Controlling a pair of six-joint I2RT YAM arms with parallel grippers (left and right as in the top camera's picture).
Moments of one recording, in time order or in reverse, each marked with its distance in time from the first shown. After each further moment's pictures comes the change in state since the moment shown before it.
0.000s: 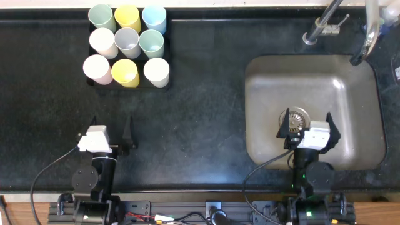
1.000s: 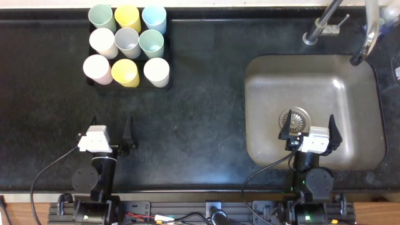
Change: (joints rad) left arm 0.000 0.000 0.000 0.000 0.000 0.000; right arm -0.005 -0.108 -0.029 -0.006 0.006 -0.060
